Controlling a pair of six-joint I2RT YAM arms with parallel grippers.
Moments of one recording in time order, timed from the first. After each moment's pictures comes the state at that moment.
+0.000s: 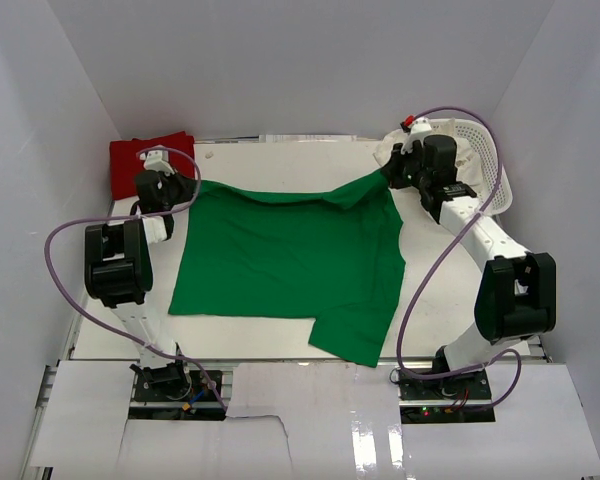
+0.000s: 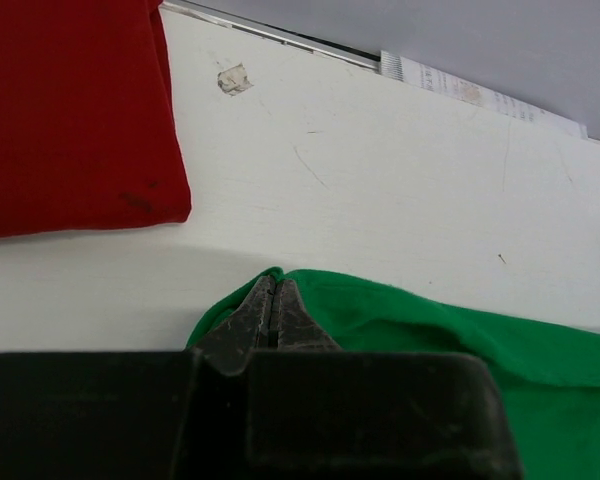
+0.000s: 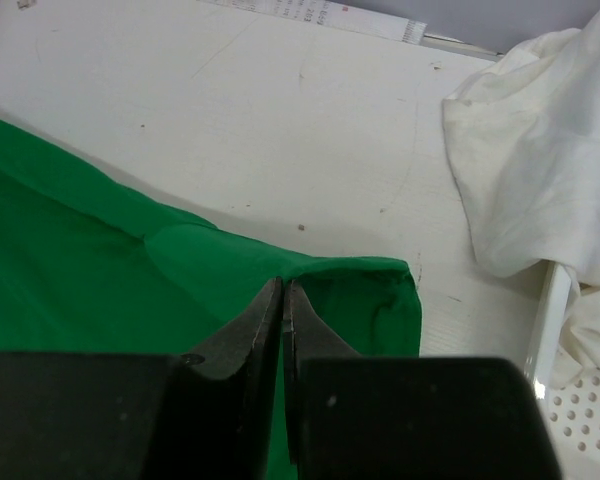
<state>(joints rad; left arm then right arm) 0.14 1.90 1.02 0.63 0.31 -0.32 0.19 1.59 1.21 0.00 -0.27 0.04</state>
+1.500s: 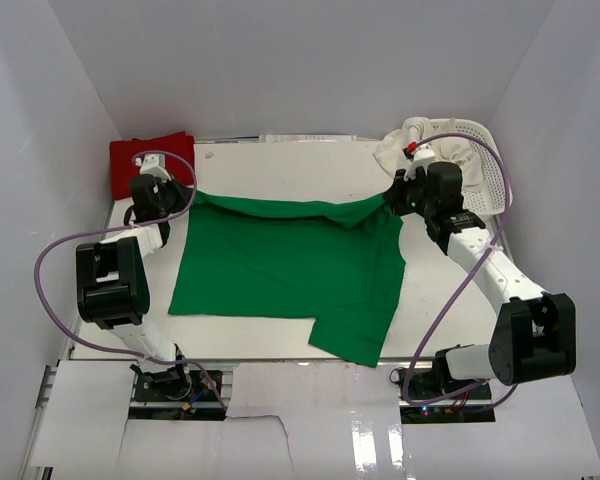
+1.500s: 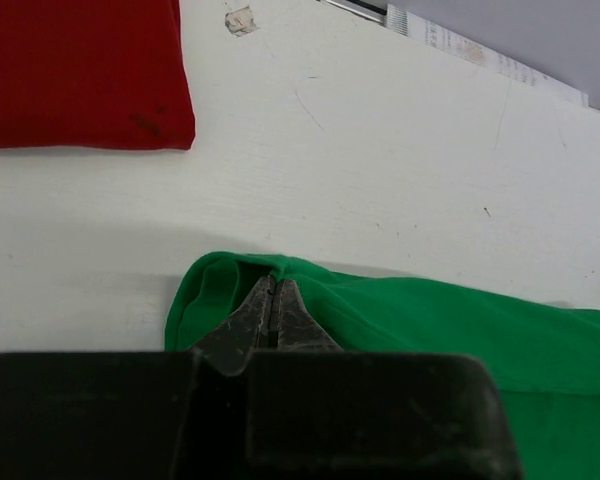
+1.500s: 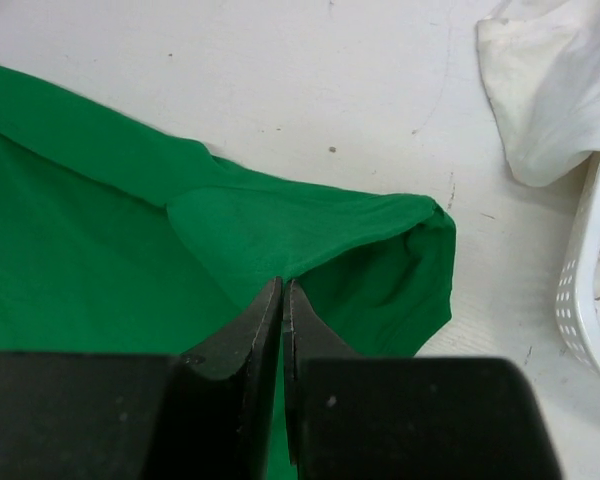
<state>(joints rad) 0.15 1.72 0.92 0.46 0.30 -0.32 0.22 1.35 0.96 -0.03 -0.26 0.05</state>
